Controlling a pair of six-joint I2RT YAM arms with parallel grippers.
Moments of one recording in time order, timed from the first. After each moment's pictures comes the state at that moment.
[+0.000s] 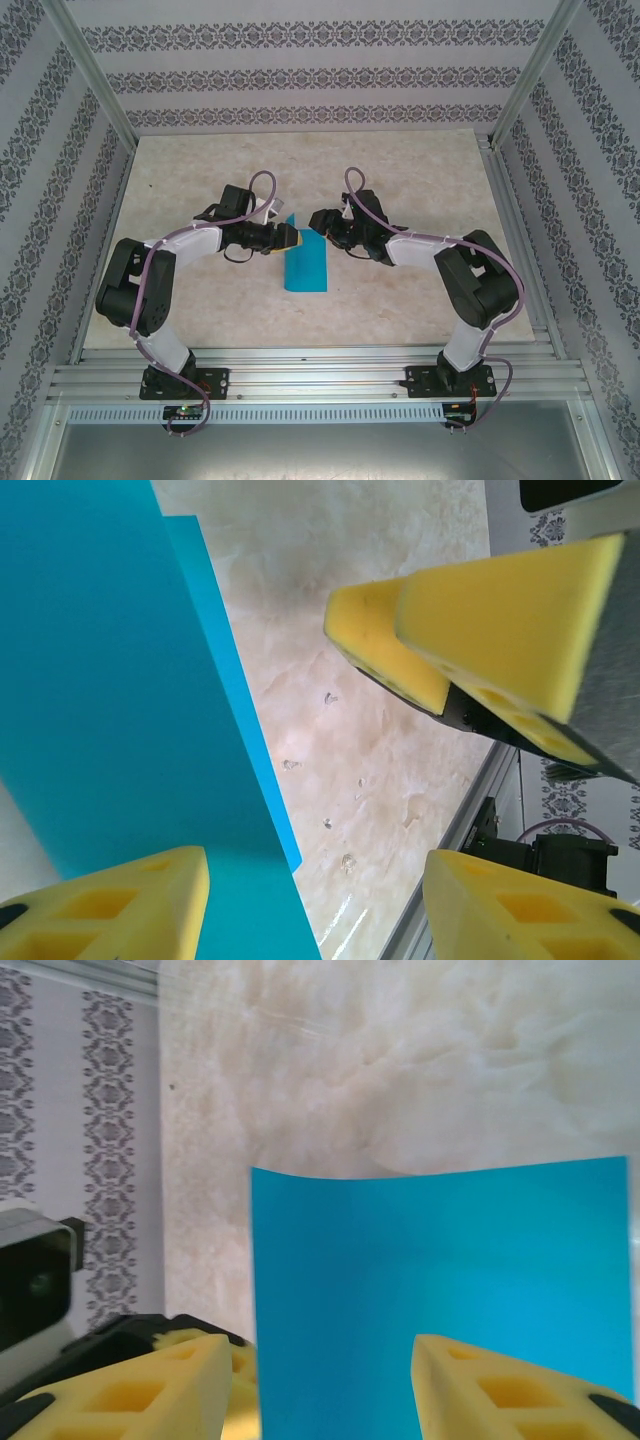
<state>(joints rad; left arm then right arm) -0.32 1.69 0.97 -0.22 0.86 -0.45 0.55 1.78 0.92 0.30 -0.42 1.02</state>
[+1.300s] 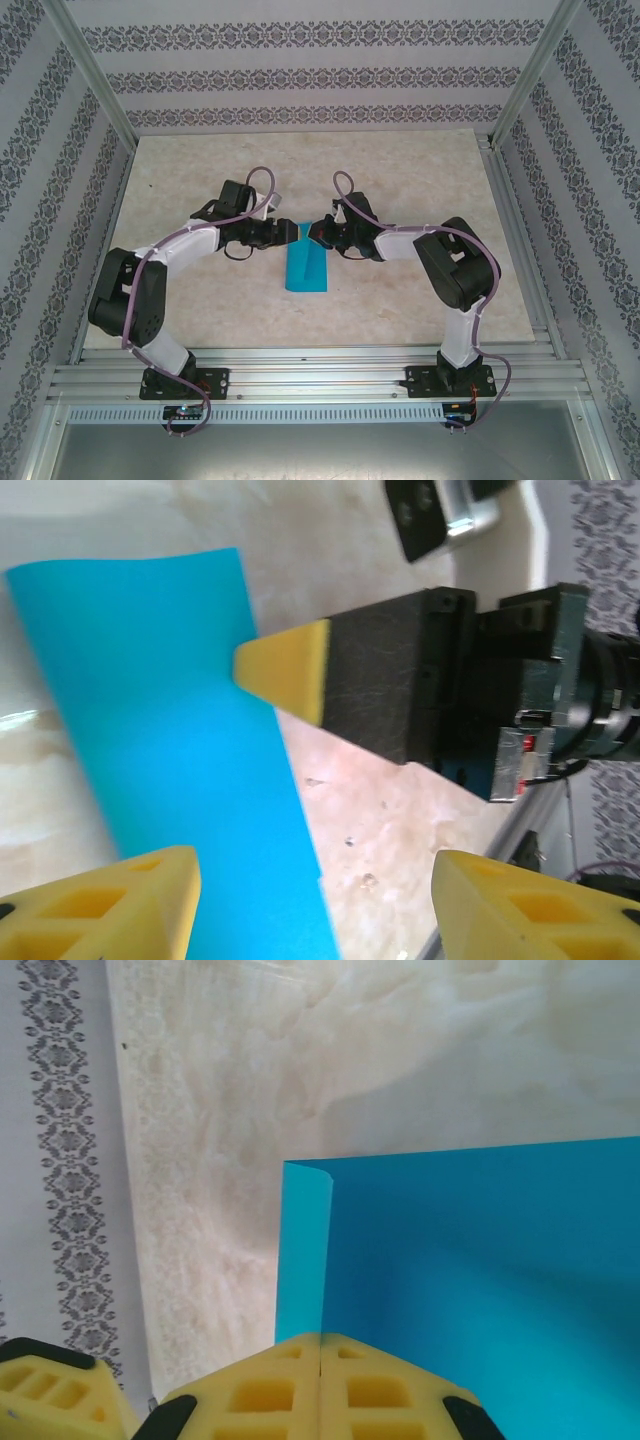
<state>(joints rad) -0.34 1.62 1.01 -0.32 0.70 -0.46 0.54 1.93 0.99 0.27 -0.49 0.99</state>
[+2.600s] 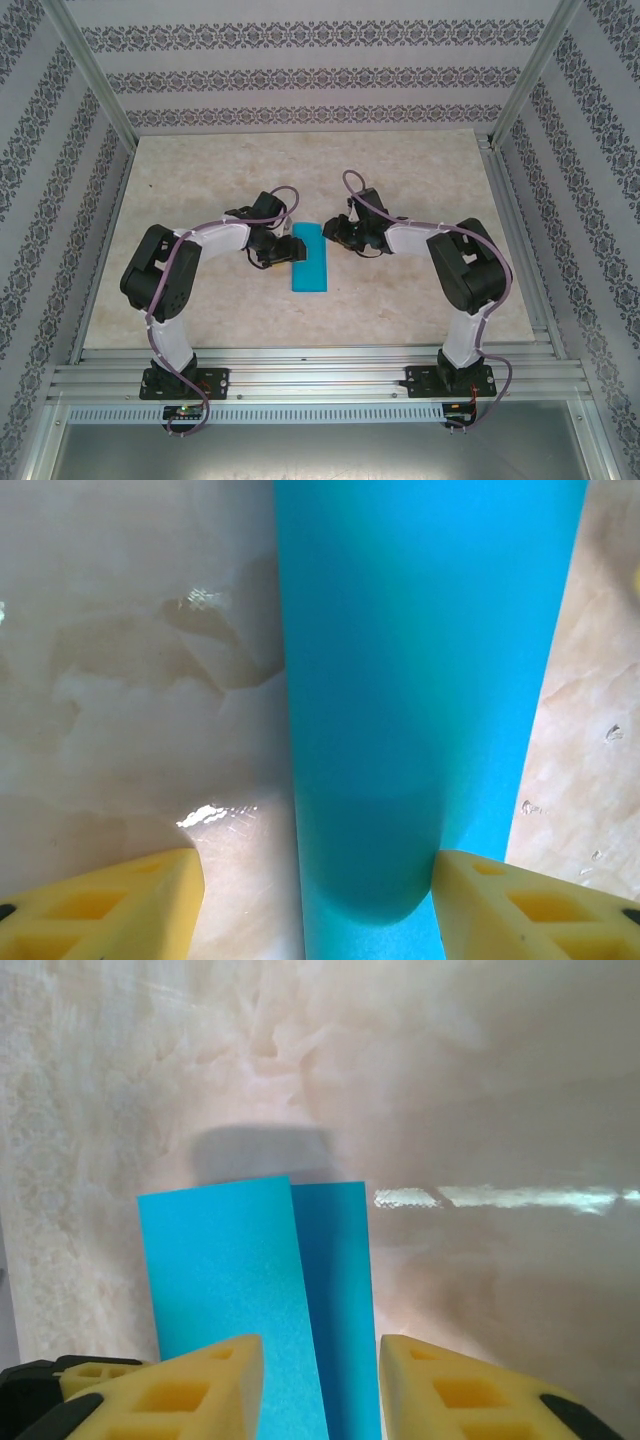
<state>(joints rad) -0.48 1.84 1.11 -0.49 0.40 -0.57 0.47 1.86 1.00 0.01 -0.38 0.80</state>
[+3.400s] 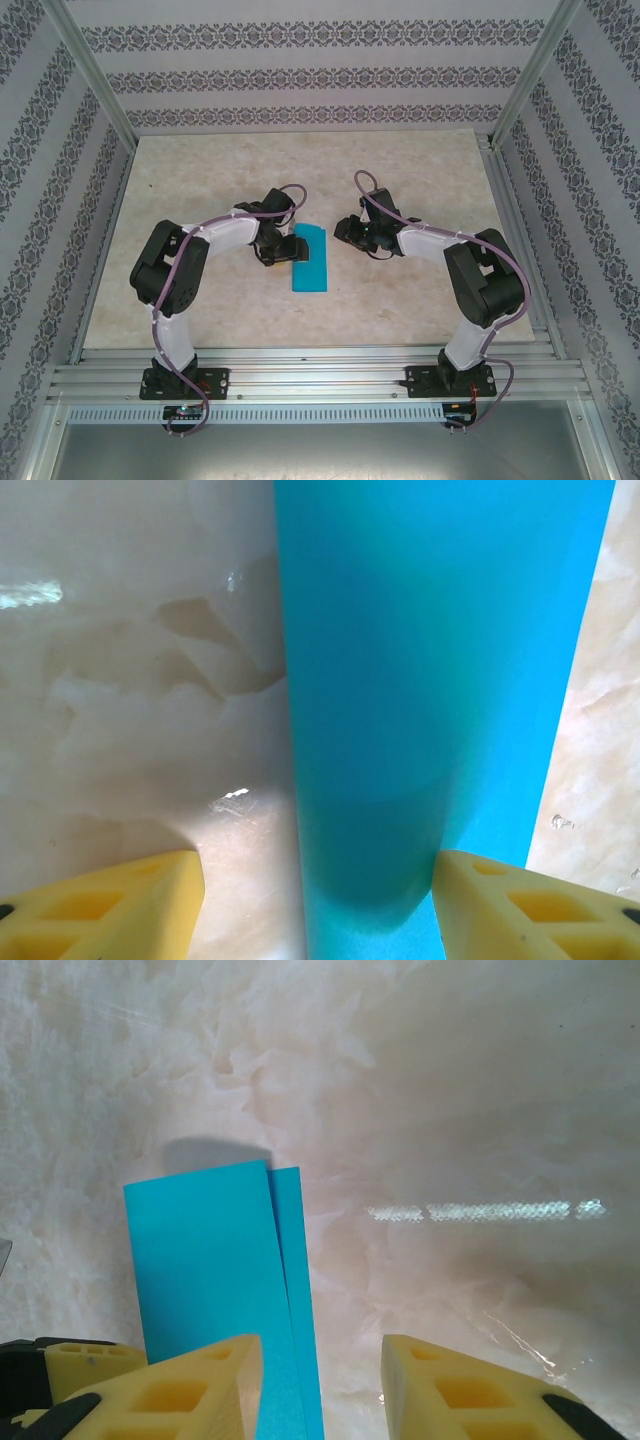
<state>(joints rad) -0.51 1.91 1.22 -0.62 0.33 -0.57 0.44 1.75 0.95 -0.07 -0.32 0.76</state>
